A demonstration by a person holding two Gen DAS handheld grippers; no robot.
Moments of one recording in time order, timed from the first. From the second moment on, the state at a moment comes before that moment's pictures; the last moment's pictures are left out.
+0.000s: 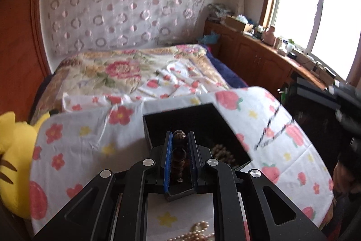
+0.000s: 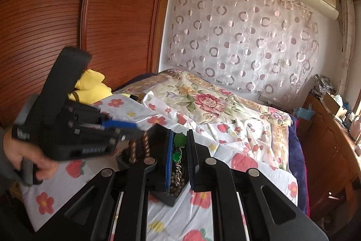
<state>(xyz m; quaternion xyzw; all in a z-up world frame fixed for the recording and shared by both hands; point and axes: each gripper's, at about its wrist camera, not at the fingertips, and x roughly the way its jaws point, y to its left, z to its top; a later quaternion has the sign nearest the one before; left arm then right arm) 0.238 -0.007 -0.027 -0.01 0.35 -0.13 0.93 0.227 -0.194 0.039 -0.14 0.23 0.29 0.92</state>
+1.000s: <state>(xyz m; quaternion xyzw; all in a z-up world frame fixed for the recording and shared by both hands) 0.173 0.032 -0.029 0.01 0.30 -0.08 0.95 0.318 -0.164 -0.027 -0.14 0.33 0.25 0.90</state>
